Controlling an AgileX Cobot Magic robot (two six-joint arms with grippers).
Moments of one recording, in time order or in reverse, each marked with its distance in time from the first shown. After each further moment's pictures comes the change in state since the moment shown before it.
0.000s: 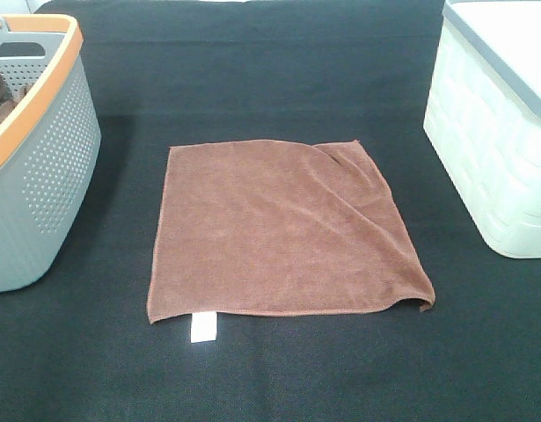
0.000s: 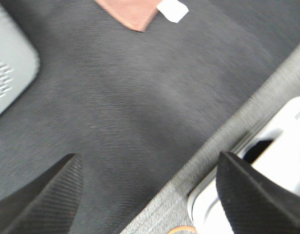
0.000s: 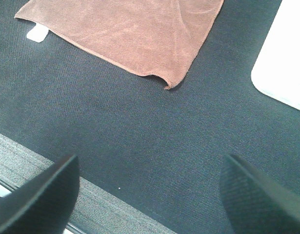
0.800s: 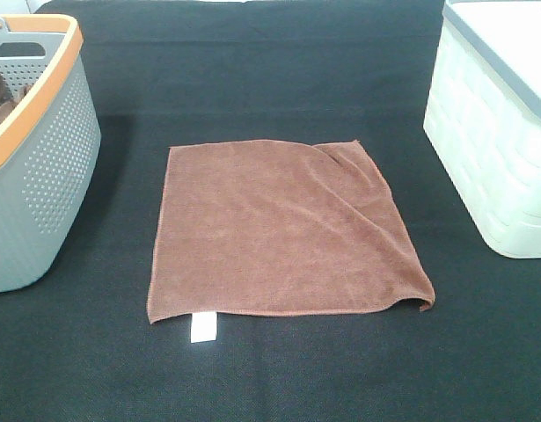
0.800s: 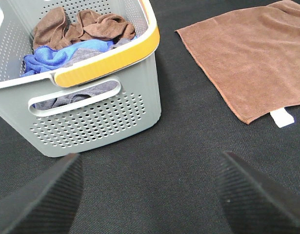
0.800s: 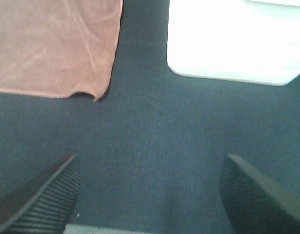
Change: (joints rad) left arm 0.426 -0.462 0.000 0.000 0.000 0.000; right arm -0.396 -0.068 0.000 0.008 -0.002 0.000
